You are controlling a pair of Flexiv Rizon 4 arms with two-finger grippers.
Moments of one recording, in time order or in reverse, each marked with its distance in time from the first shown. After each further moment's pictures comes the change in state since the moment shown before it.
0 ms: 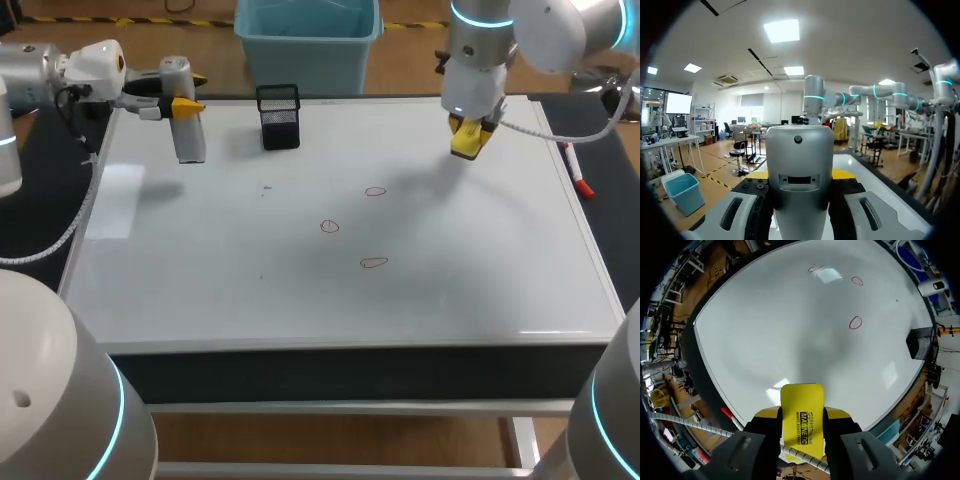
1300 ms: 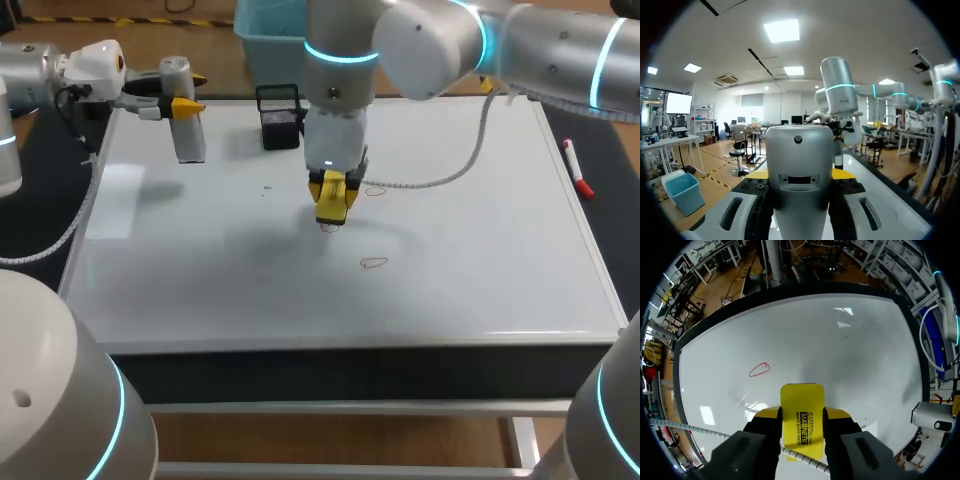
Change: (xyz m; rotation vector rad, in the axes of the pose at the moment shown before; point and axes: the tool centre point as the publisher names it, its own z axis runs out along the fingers) left arm 0.000 0.000 0.000 0.000 0.000 0.000; right arm -0.123 0.251 0.001 -0.239 -0.004 -0.379
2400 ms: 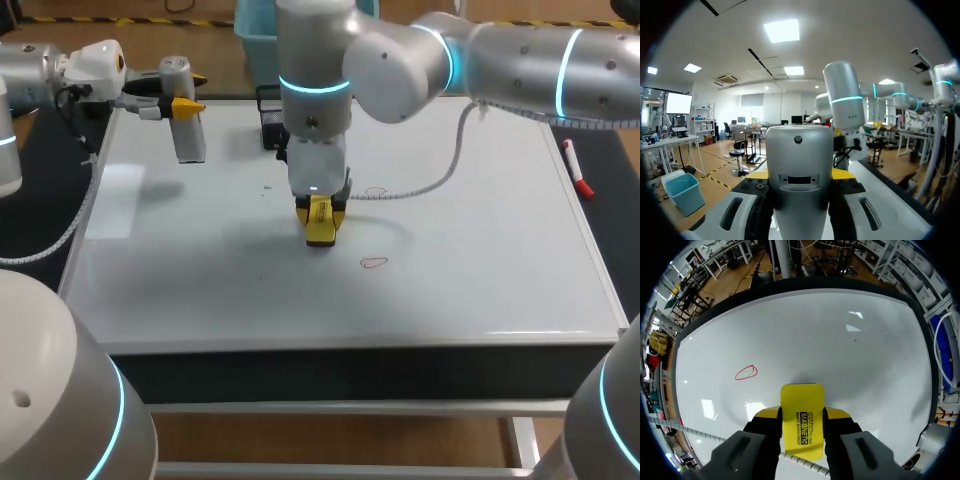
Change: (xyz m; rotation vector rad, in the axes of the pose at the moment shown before) left arm 0.000 0.000 0.000 0.000 0.000 0.000; right arm -0.011 0.011 0.040 -0.014 0.057 -0.069
